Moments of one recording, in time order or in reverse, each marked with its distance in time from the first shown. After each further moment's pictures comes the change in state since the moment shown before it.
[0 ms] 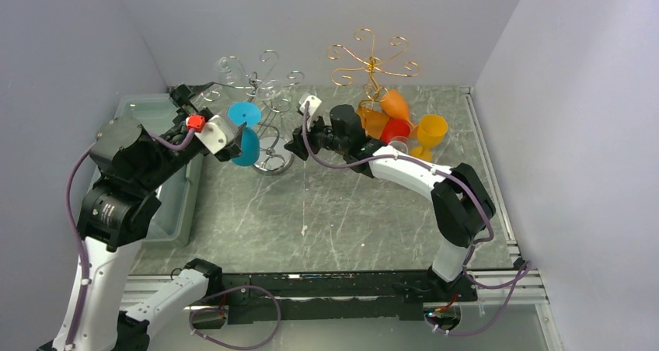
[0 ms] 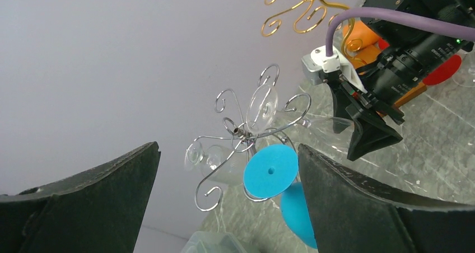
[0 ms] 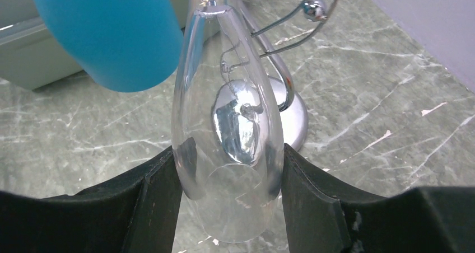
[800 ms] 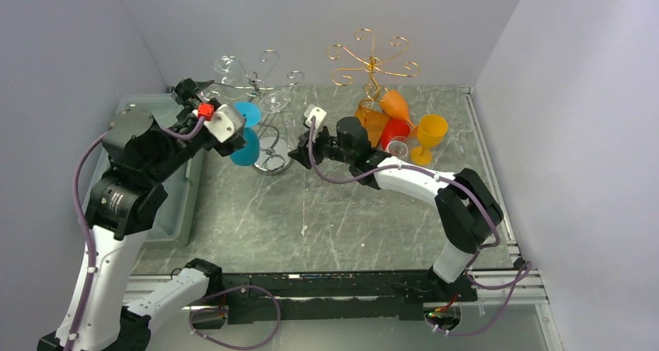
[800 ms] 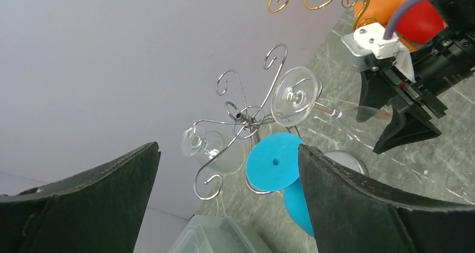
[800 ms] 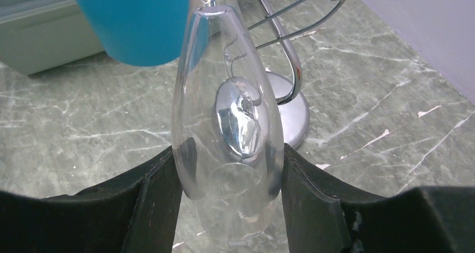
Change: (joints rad) left arm 0.000 0.041 0.000 -0.013 -0.075 0.002; right arm 0.015 -0.061 -0.146 0.122 0.000 -0.047
